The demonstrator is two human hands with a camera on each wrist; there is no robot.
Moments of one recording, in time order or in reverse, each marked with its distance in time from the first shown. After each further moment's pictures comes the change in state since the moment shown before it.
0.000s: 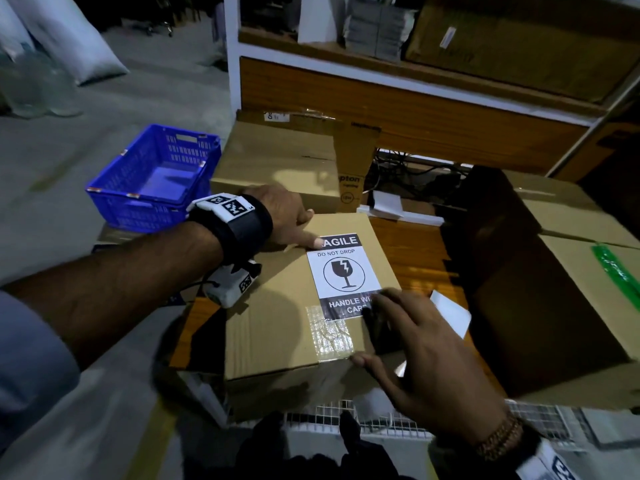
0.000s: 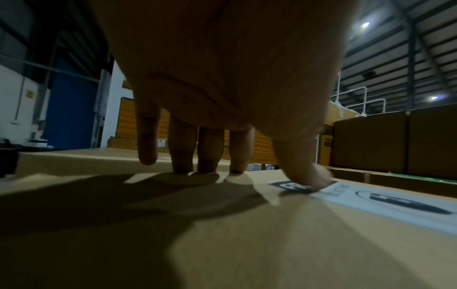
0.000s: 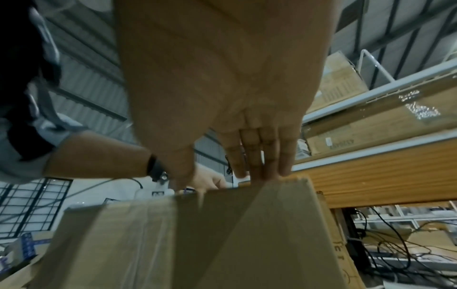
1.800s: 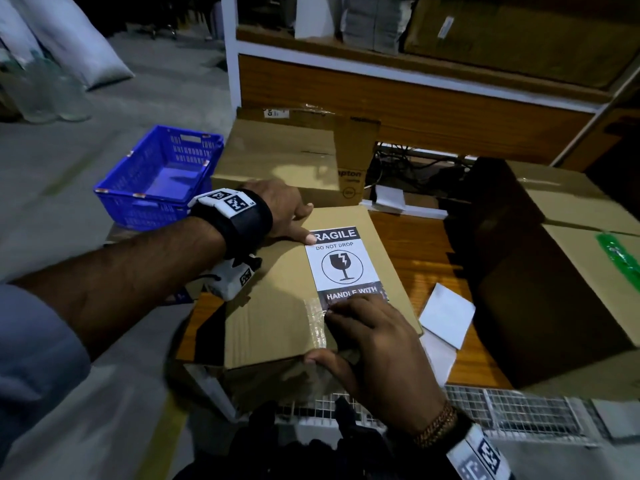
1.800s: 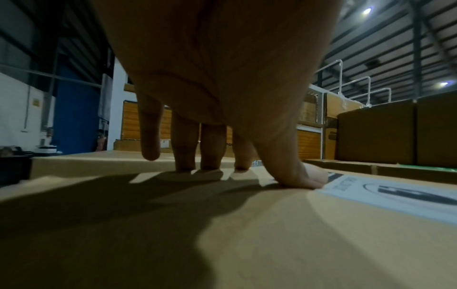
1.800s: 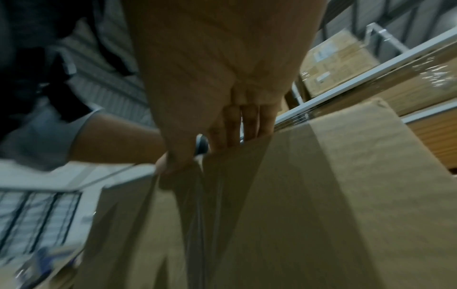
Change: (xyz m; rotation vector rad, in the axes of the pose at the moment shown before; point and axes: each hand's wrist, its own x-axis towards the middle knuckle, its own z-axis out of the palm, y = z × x) left_hand -0.006 0.002 -0.001 0.054 0.013 0.002; right_hand 0.013 -0.037 0.034 0.127 0.186 -0.138
